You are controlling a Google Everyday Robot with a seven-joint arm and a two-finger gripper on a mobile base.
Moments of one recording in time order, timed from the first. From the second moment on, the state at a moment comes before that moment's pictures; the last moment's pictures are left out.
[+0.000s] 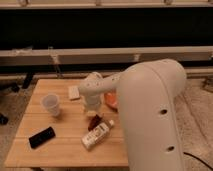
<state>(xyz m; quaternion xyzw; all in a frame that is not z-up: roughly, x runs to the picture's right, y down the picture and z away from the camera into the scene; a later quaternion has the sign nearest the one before) -0.085 0.145 0.859 -0.24 0.24 0.72 0.61</state>
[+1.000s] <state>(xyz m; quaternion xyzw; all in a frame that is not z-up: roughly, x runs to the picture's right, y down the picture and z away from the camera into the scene) -0.083 0.143 0.871 -0.24 0.24 0.72 0.61</state>
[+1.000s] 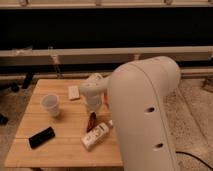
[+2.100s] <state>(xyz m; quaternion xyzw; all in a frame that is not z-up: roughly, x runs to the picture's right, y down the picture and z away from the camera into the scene) -0.081 0.111 0.888 -0.24 0.24 0.71 0.61</state>
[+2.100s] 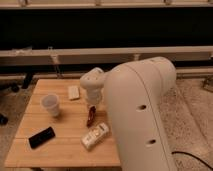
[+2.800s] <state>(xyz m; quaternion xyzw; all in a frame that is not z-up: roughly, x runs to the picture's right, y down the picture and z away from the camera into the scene) -0.082 0.079 0.910 -0.25 0.23 0.71 0.62</state>
